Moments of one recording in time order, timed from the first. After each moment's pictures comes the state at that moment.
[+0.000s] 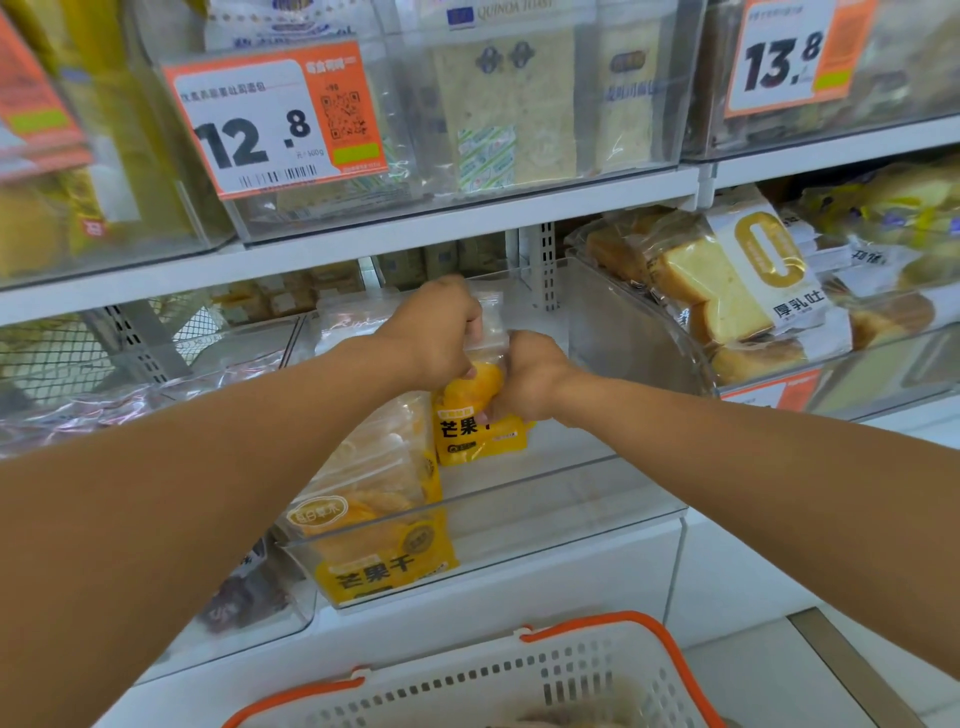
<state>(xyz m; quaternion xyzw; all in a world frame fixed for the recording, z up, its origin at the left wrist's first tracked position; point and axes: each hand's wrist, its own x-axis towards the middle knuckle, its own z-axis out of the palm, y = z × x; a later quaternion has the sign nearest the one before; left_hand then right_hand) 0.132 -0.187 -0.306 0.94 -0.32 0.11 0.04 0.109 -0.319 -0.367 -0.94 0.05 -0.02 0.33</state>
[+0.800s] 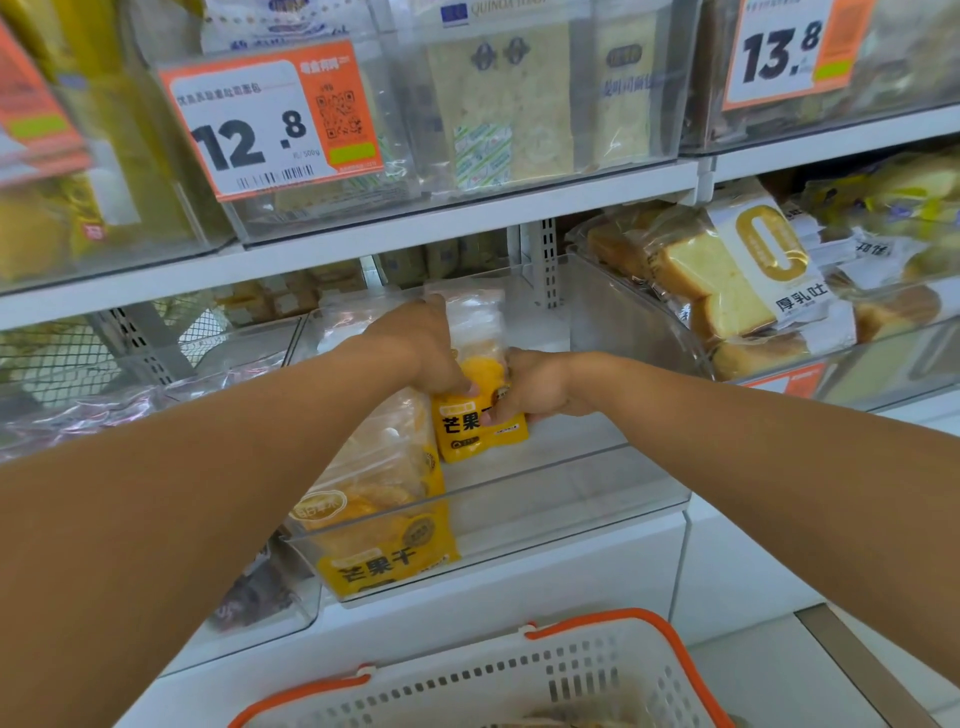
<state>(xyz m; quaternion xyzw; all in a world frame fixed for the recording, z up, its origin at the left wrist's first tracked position) 0.132 -0.185 -0.306 0.98 -0.18 0.00 -0.02 0.113 -0.333 -0.372 -0.87 0.02 0.17 0.46</state>
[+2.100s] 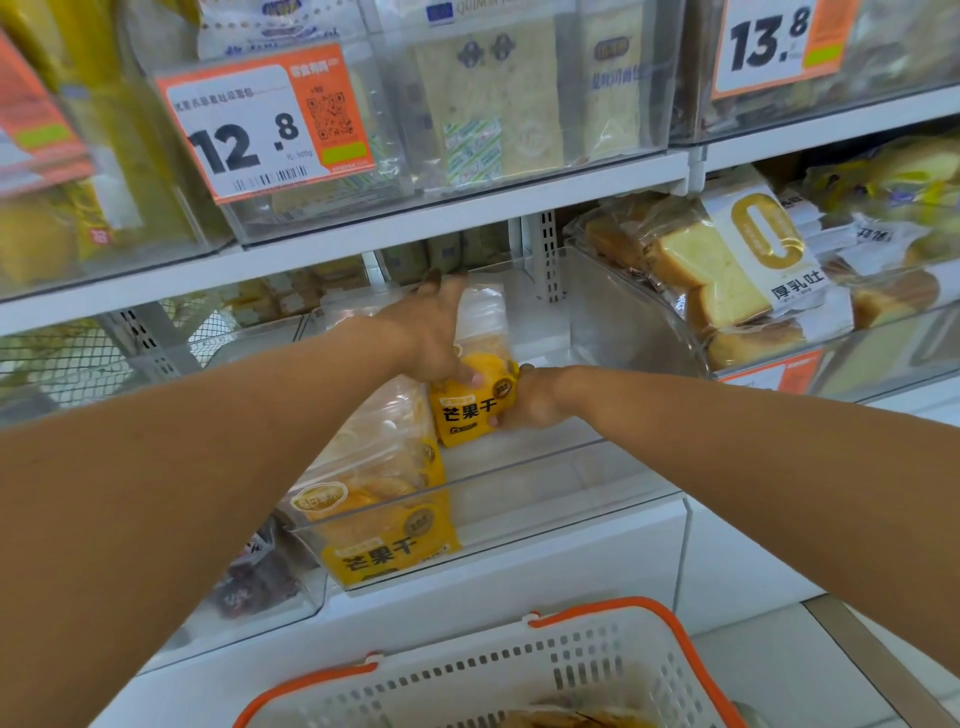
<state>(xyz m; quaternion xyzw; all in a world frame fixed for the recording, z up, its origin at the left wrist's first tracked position) 0.134 -0.186 -0.298 0.97 -0.25 0.00 -0.04 0.123 -0.333 -0.397 -0.97 0.02 0.14 0.19</state>
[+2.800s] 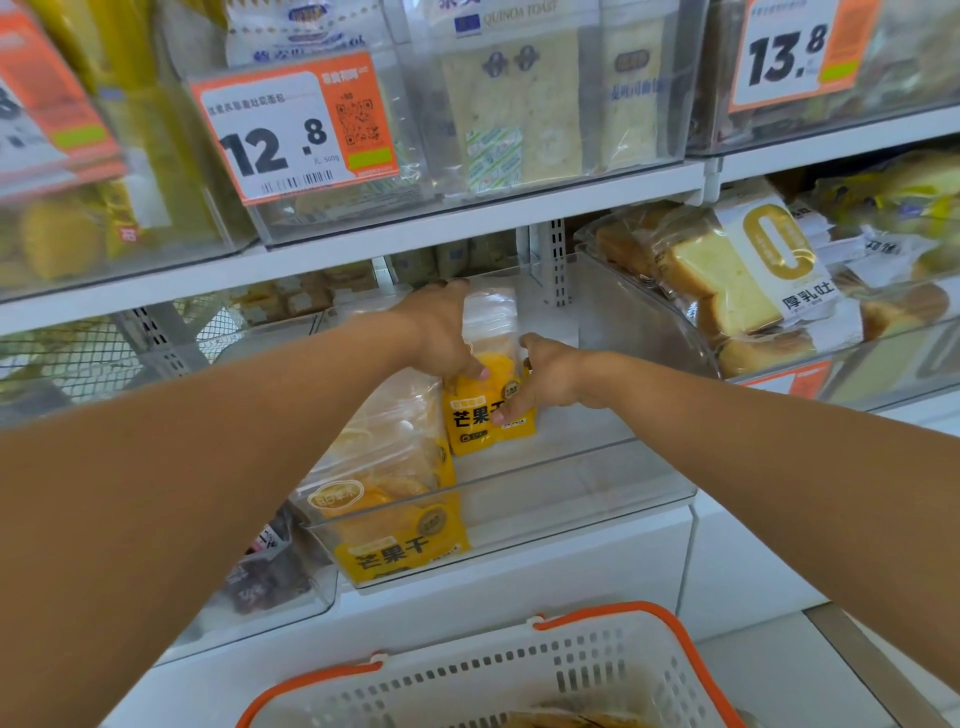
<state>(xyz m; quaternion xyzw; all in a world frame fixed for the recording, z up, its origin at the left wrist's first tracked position) 0.136 -0.184 -0.292 0.97 -0.24 0.00 0.01 0.112 -0.341 -0.369 -0.89 0.04 0.13 0.44</state>
